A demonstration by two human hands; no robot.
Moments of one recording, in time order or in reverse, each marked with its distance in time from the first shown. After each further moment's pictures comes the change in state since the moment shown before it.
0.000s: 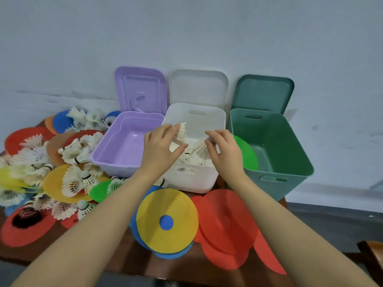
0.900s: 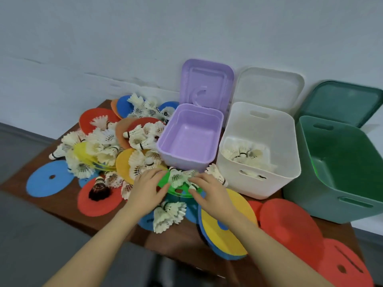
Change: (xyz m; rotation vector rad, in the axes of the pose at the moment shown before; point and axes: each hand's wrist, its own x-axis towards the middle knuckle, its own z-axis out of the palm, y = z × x) left_hand -0.149 -0.163 -0.109 0.077 -0.444 -0.331; right_hand -0.071 -0.135 0.146 0.153 -0.551 -0.112
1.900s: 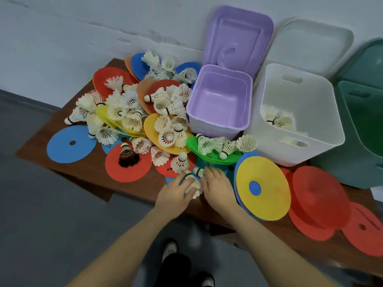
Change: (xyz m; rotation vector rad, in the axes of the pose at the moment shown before) left_hand -0.093 -0.060 0.062 -0.130 -0.267 -0.022; right_hand -0.024 -0.067 0.119 -0.291 -0.190 0.422
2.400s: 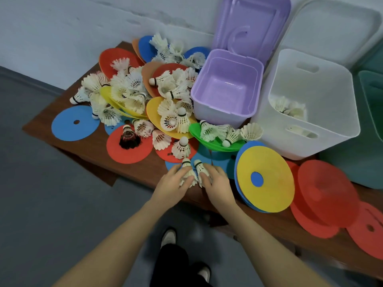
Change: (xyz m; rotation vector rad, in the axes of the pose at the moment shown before) left_hand -0.017 0.015 0.004 -0.329 0.042 -0.184; right_hand -0.024 0.019 0.024 0.403 -0.059 0.089
